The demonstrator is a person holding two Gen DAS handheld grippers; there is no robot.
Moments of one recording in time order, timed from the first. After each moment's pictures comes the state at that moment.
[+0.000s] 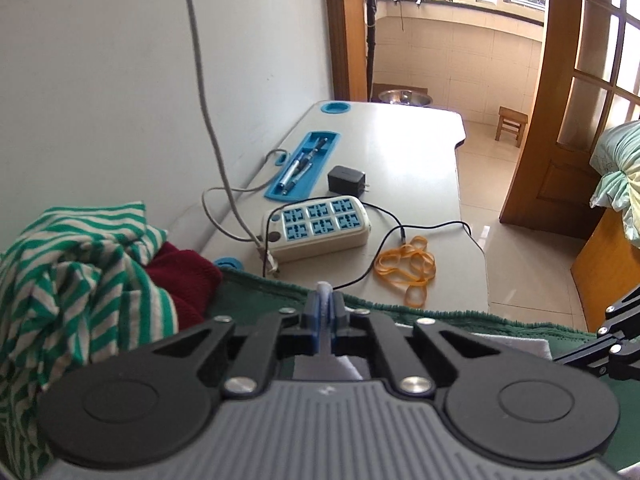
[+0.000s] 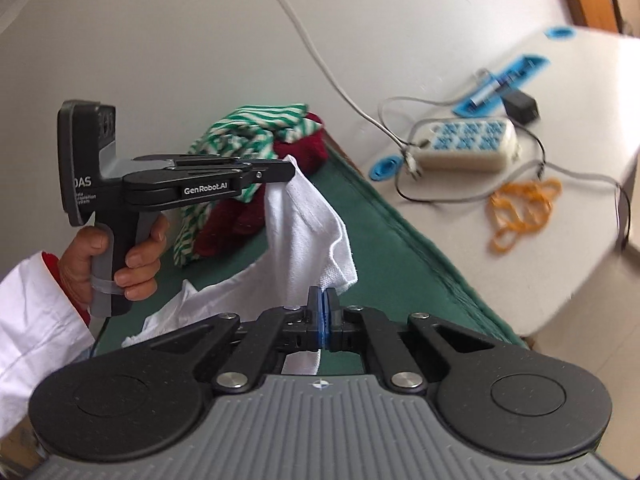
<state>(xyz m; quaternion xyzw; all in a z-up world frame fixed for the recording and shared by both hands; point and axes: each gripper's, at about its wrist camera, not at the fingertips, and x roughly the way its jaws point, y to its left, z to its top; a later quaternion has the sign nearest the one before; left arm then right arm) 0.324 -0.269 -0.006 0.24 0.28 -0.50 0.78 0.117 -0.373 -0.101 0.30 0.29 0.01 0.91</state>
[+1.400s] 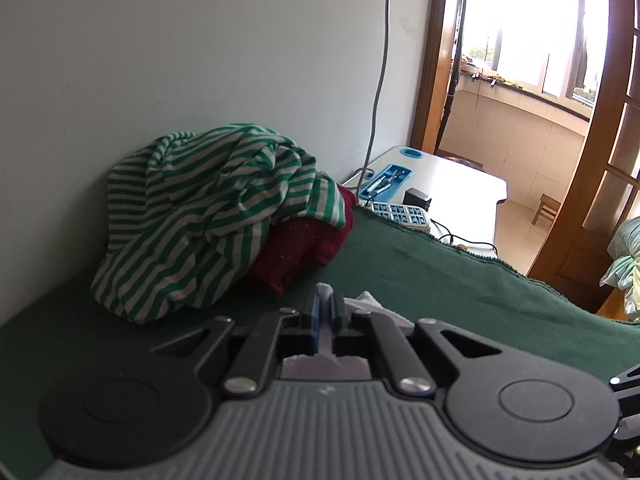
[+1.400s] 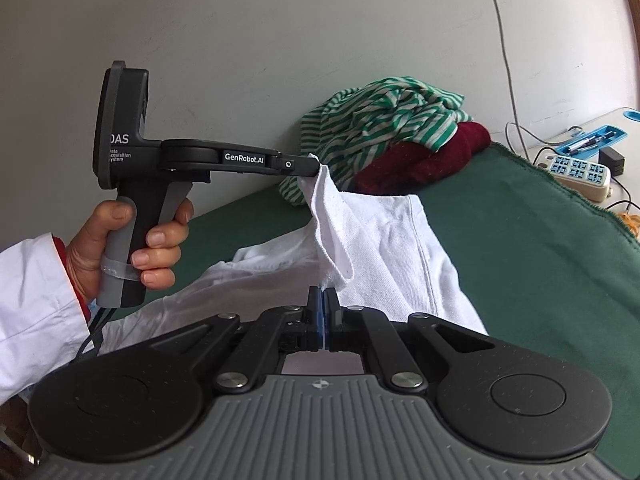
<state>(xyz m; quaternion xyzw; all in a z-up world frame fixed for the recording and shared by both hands) 0.306 -0.026 -0.004 0.10 0.28 -0.44 0.85 0.099 -0.146 -0.091 0.18 0.26 0.05 0.95</state>
